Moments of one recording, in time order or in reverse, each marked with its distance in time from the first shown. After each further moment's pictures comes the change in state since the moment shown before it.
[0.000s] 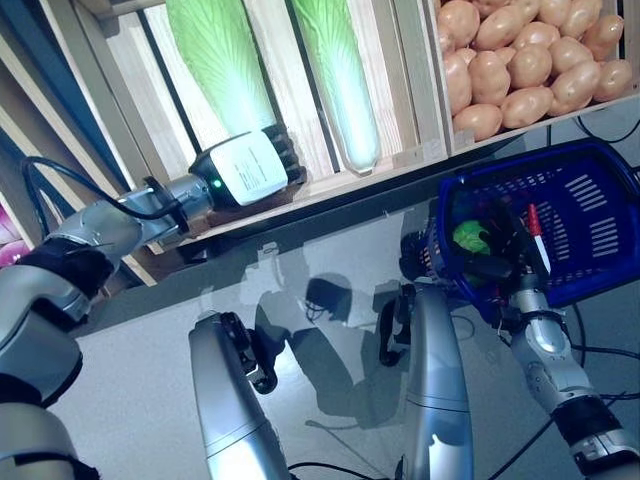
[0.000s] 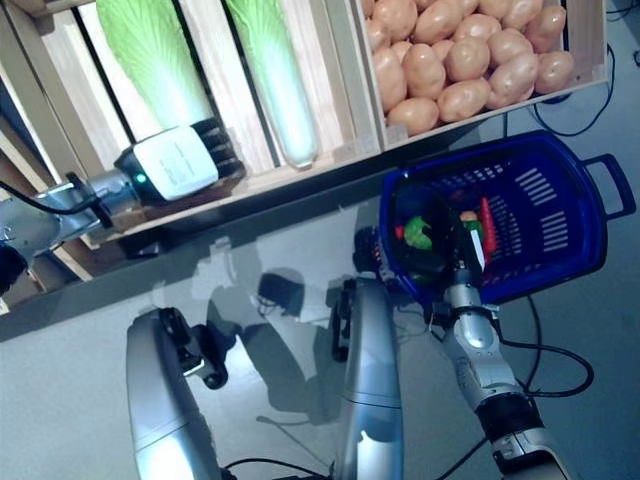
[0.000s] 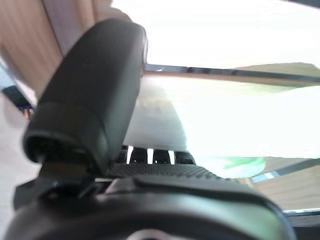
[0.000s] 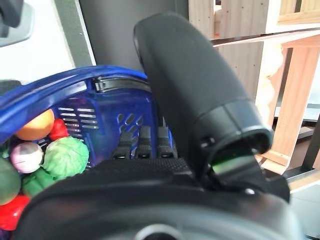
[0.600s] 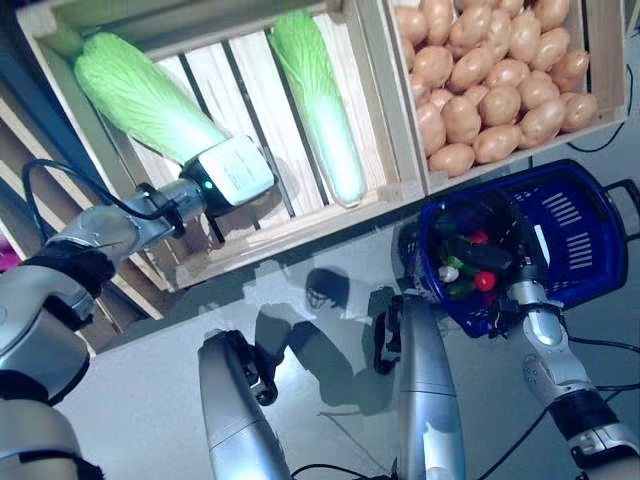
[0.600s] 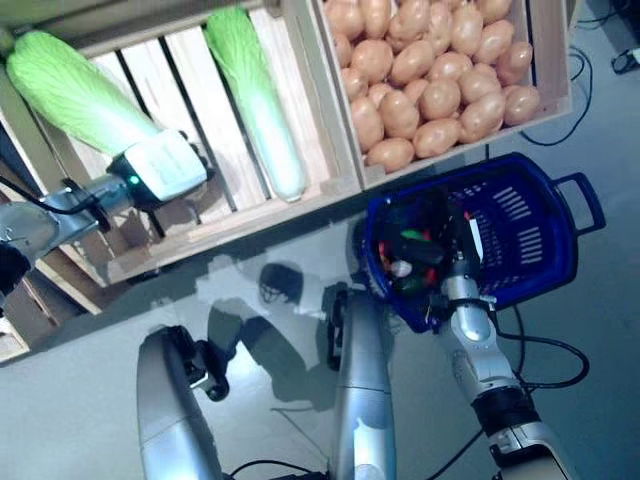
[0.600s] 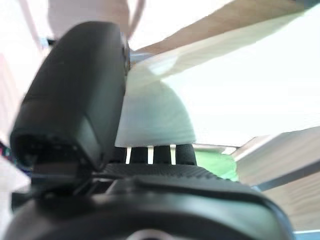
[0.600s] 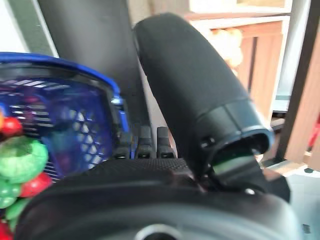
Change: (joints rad) left arm 0.007 -0.027 -0.059 0.098 -0.109 -0.052 -0.013; right arm -0.035 0.008 -0.003 -0.028 -0.001 0.000 -0.014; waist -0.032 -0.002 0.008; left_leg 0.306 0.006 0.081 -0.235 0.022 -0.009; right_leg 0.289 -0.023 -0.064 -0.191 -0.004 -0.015
